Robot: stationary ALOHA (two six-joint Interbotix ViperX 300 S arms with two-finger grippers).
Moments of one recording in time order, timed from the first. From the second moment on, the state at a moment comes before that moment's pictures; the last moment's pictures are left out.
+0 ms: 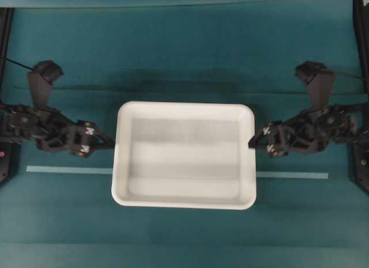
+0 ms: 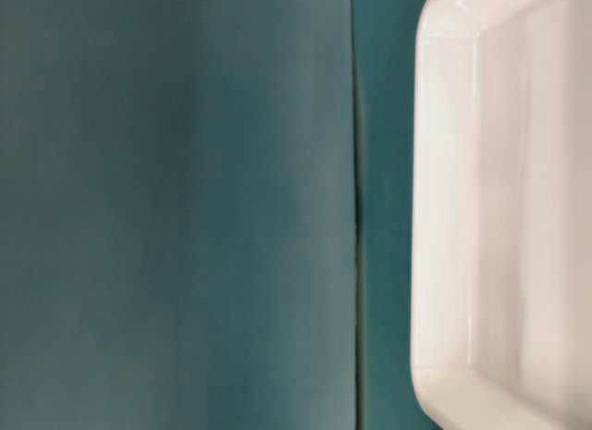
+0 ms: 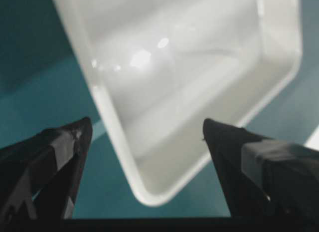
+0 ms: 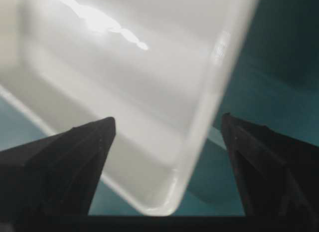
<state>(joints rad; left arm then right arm) 0.05 -0.51 1.09 0.03 0.08 -1.21 -0.07 -0.44 1.02 0.06 0.24 1.17</state>
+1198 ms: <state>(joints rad) 0.05 -1.14 1.05 0.03 0.32 -0.46 -0.10 -1.07 1.02 -0.17 0.32 0.60</state>
